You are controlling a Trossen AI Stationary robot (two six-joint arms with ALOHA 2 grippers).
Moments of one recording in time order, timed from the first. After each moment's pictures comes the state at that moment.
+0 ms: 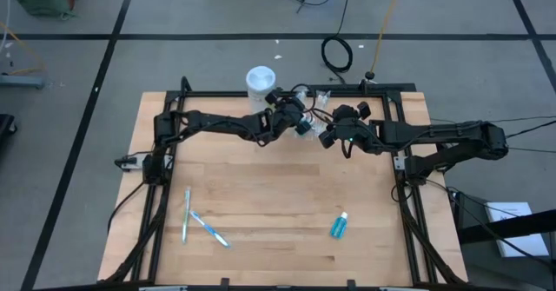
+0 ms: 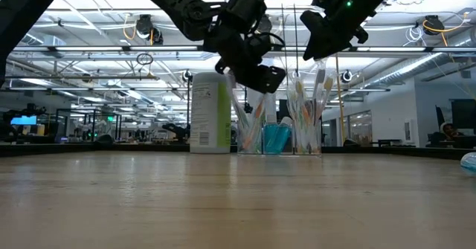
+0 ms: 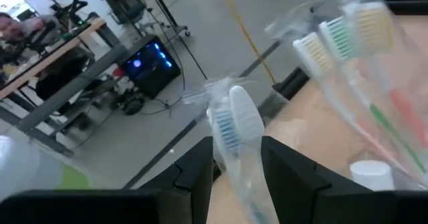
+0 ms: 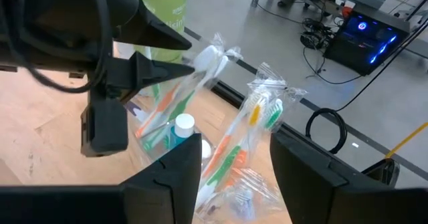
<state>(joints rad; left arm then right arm) 0.23 2.04 1.45 0.15 -0.74 0.12 -0.10 1.19 0.91 -0.42 0.76 0.38</state>
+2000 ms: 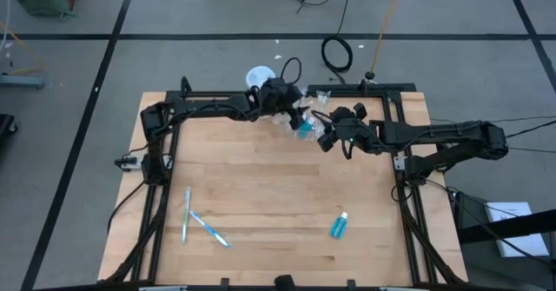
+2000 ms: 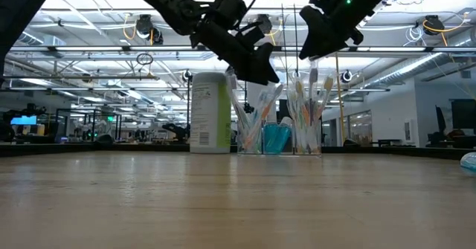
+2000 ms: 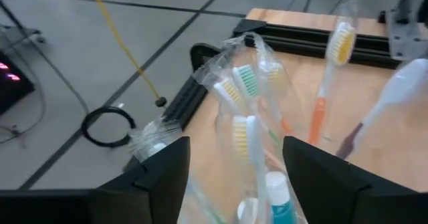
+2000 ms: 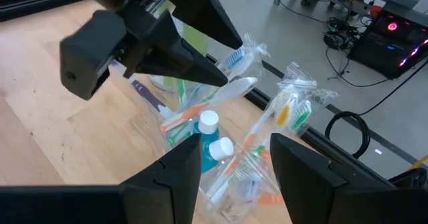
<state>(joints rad) 0.39 1.94 1.45 0.07 -0.05 0.10 -0.10 1.19 0.91 -0.39 0.68 0.35</state>
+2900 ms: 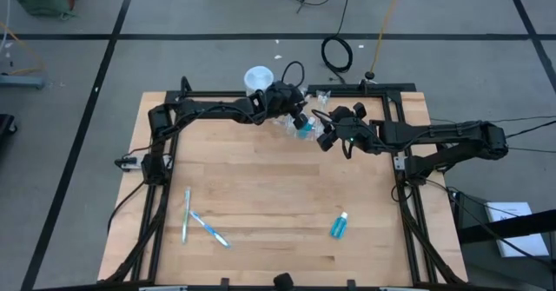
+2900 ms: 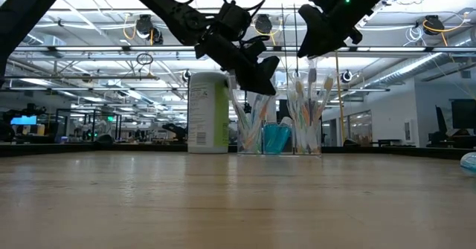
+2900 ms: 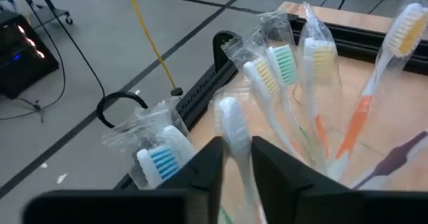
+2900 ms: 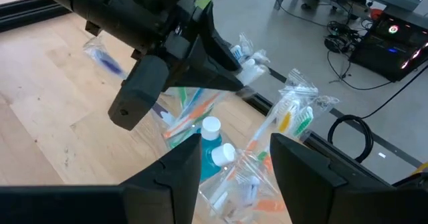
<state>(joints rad) 0.38 2.01 1.45 0.13 -0.16 0.01 -0.10 1.19 0.91 -0.37 0.68 0.35</state>
